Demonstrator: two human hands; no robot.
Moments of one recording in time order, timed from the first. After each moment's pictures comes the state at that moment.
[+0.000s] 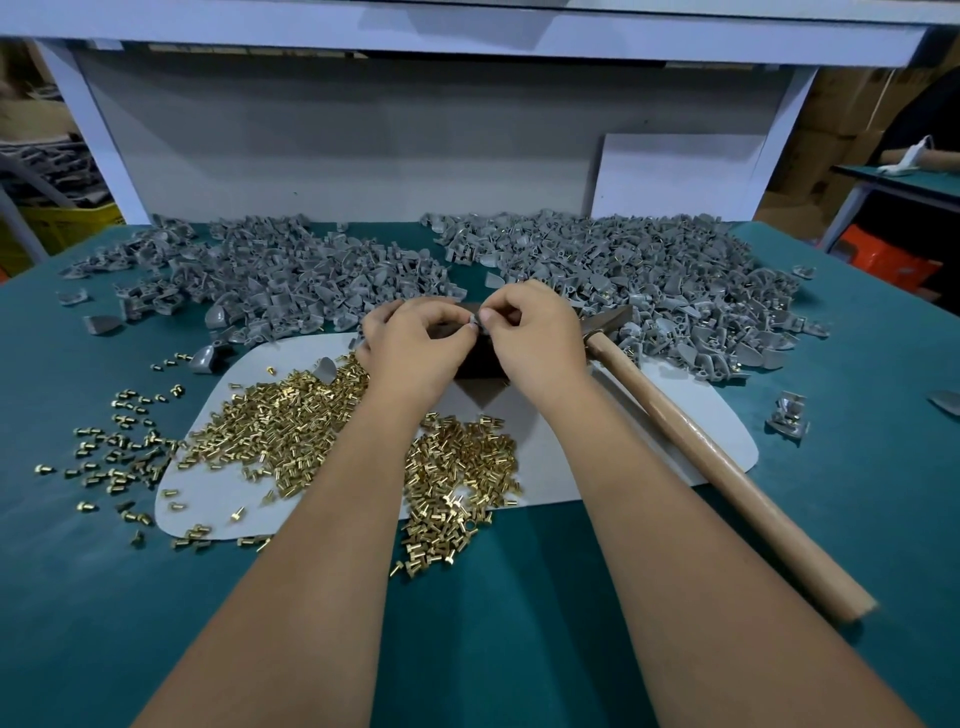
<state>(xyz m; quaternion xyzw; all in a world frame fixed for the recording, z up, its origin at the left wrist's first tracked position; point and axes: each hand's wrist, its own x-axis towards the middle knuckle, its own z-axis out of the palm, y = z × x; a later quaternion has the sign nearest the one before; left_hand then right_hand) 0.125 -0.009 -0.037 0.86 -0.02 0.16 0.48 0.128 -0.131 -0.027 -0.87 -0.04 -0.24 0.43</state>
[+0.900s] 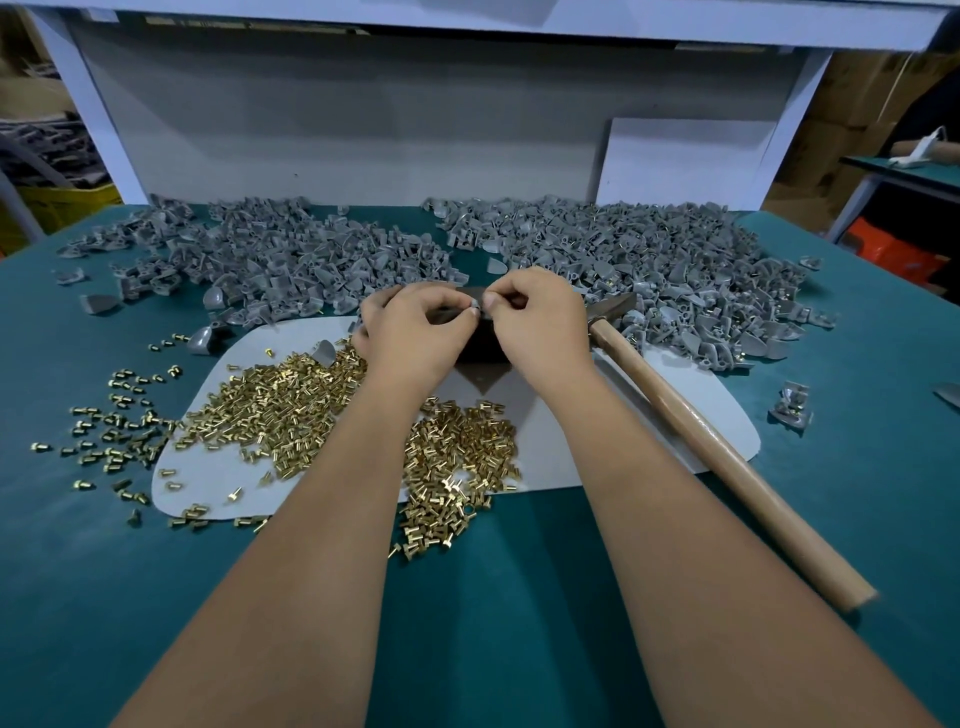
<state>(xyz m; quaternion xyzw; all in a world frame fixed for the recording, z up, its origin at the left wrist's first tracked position) 0.128 -0.008 -0.043 0.86 -0.01 0.16 0.48 0.128 -0.130 -0.028 -0.86 -0.03 -0.24 0.44</state>
